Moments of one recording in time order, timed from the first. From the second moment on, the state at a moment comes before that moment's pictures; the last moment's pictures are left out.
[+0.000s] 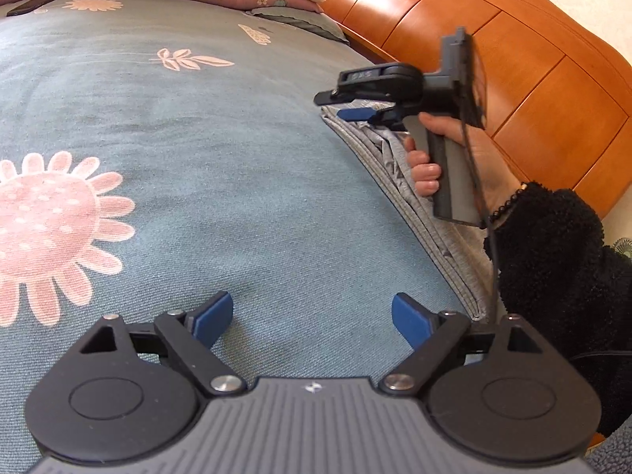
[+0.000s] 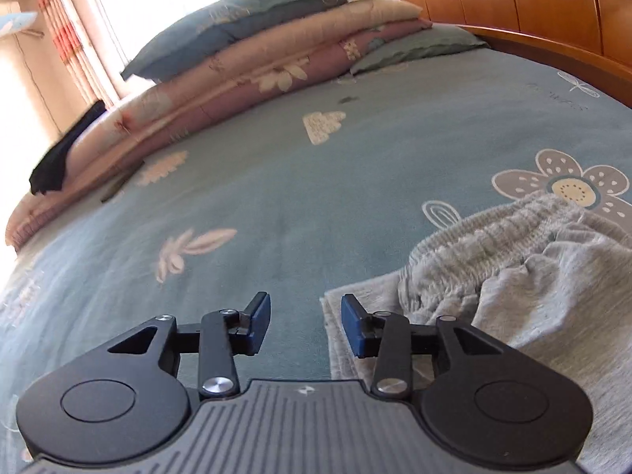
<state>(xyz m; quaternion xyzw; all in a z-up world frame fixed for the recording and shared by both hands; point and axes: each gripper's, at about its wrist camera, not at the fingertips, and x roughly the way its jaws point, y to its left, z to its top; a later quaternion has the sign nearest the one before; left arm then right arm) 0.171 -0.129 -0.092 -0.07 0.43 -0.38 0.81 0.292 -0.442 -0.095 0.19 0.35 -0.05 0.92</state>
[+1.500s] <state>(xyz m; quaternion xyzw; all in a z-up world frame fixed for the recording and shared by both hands) 0.149 -0.343 -0.021 0.10 0.28 -0.57 0.76 0.023 -0.592 -0.063 0.32 0.17 -0.14 0.92</state>
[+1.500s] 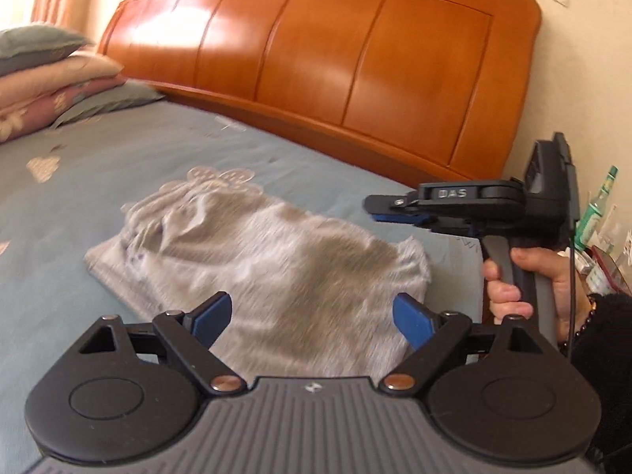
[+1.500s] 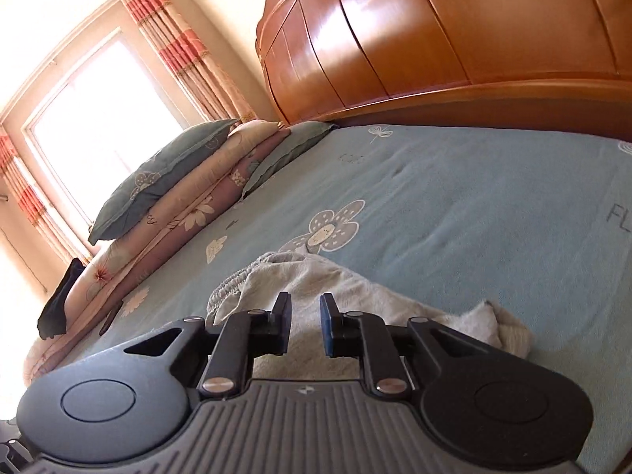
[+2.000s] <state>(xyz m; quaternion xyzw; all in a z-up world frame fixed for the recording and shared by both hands) 0.172 -0.404 -0.063 0.19 0.31 -0.61 0.70 0.081 -0.577 -0.081 0.17 0.28 -0.10 0.94</state>
